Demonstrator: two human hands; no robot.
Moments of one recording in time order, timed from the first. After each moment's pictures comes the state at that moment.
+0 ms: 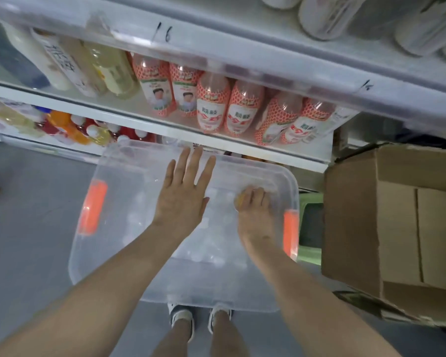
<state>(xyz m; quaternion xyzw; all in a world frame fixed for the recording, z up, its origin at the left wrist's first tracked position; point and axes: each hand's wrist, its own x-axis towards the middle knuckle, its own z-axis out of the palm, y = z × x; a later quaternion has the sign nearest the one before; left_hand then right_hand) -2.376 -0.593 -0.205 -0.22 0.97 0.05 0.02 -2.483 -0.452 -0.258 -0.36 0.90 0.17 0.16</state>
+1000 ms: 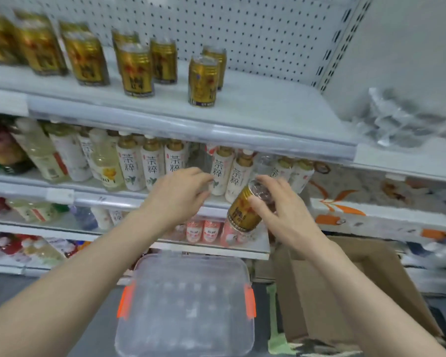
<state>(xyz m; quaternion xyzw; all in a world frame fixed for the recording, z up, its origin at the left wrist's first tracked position) -2.385 -0.637 0.221 -0.11 0.98 0.08 -0.14 -2.492 -0.427 0.238 -0.43 0.86 -0.27 0.03</state>
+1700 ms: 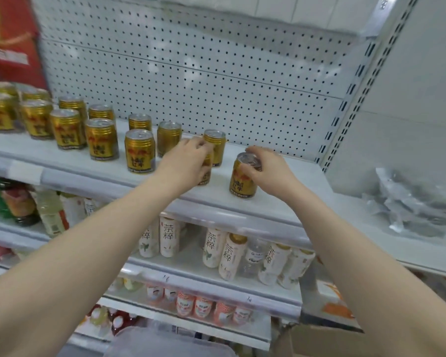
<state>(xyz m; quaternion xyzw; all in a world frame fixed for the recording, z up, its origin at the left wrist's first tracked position) -2.518 -0.712 0.354 -0.21 0.95 -0.01 -0.23 -2.664 -0.560 0.368 -0.48 0.83 -0.26 -0.04</state>
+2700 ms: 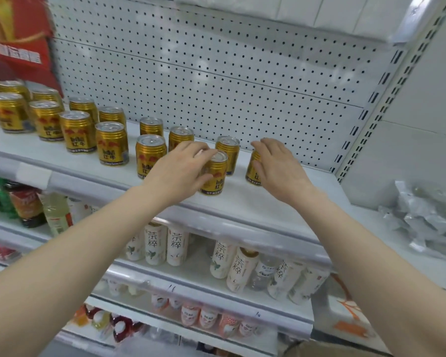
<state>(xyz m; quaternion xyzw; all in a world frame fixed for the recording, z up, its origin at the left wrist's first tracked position) -2.491 -0.740 0.349 -0.14 0.94 -0.05 -0.29 -2.690 -0.594 0.367 -0.57 0.79 -0.10 -0.22</state>
